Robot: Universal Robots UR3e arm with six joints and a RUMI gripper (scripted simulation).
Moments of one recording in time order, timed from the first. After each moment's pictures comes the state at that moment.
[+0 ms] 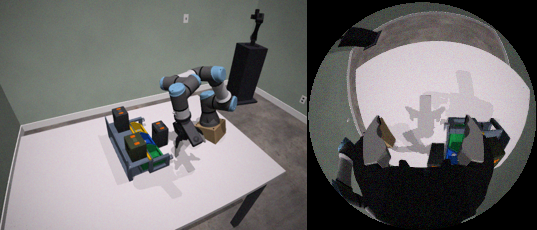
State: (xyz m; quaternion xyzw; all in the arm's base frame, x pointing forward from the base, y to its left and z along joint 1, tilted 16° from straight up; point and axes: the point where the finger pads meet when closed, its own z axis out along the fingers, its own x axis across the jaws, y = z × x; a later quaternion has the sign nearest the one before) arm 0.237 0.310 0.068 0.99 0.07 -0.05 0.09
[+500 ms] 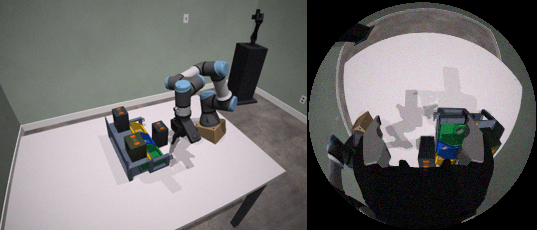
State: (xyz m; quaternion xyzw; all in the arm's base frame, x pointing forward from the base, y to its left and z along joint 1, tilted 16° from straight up) arm 0.259 0.281 0.069 0.99 0.11 0.02 0.11
